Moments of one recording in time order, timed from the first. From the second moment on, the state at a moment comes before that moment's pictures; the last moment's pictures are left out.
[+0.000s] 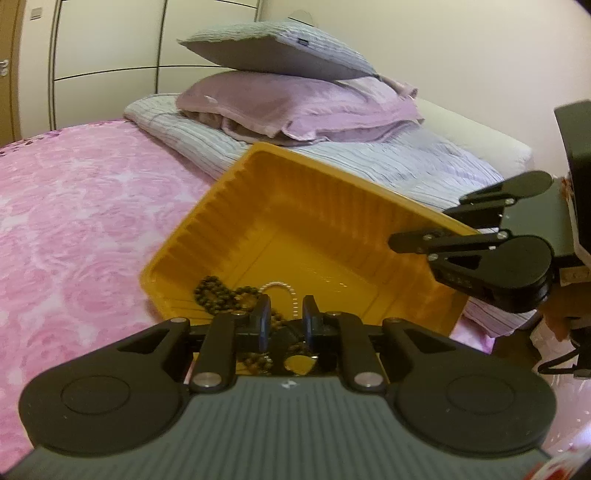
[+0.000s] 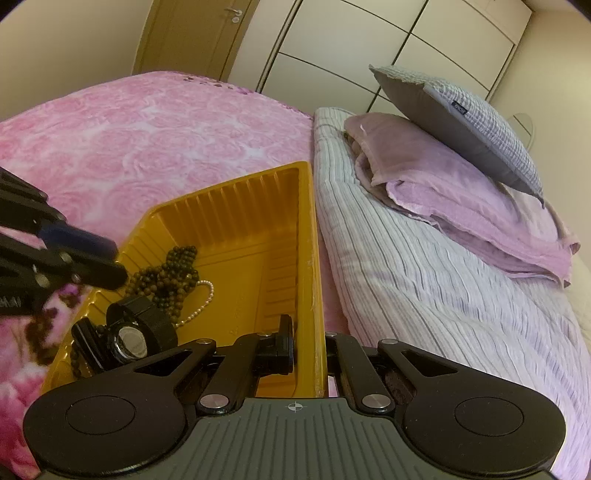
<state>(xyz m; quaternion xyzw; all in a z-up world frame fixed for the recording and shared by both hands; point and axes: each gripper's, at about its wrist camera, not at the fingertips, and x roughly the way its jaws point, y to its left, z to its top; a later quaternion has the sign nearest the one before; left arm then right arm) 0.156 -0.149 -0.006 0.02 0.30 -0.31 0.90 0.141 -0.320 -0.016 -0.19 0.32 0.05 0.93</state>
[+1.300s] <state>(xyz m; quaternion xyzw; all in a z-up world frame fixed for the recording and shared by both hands) 0.140 -0.034 -0.067 -0.04 0.35 -0.15 0.92 0.142 -0.321 -0.018 -0.19 0.33 0.05 0.92</state>
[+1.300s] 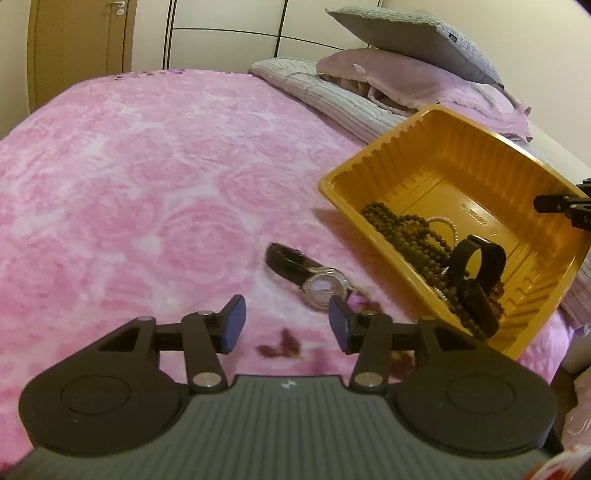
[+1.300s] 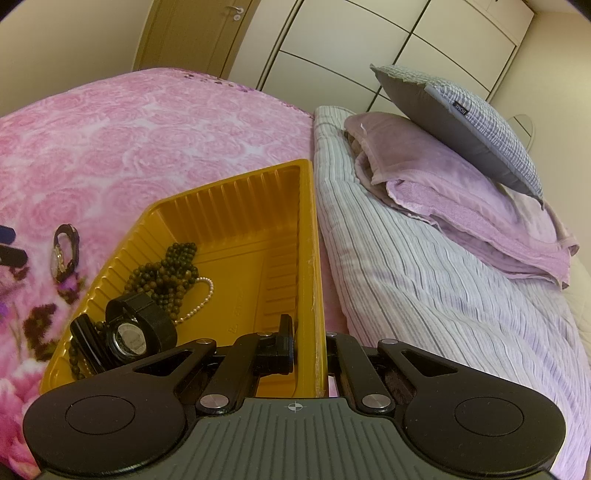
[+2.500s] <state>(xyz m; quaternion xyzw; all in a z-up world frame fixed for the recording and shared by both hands) 0.170 -0.070 -0.087 -0.02 0.35 -0.16 0.92 0.144 -0.324 -0.022 -0.19 0.33 0.05 0.92</state>
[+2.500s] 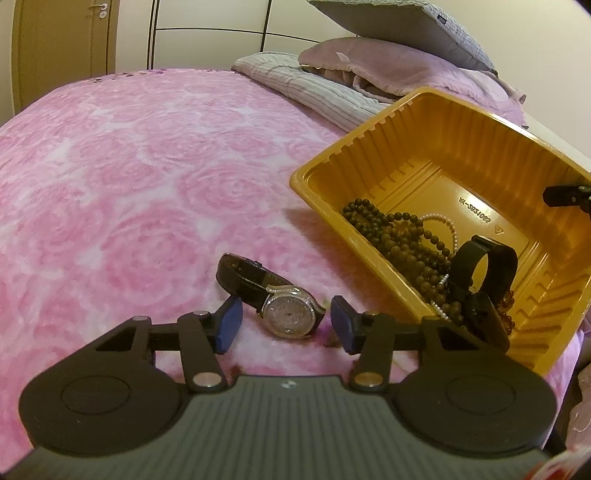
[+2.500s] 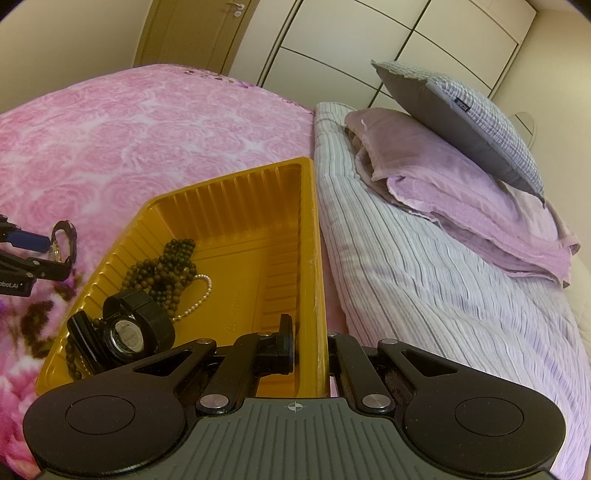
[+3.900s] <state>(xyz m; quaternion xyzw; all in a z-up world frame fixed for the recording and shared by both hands) 0.176 -0.072 -0.088 0.02 0.35 -0.15 0.92 0.146 -0.327 -0.023 -0.19 0.33 0.05 0.92</state>
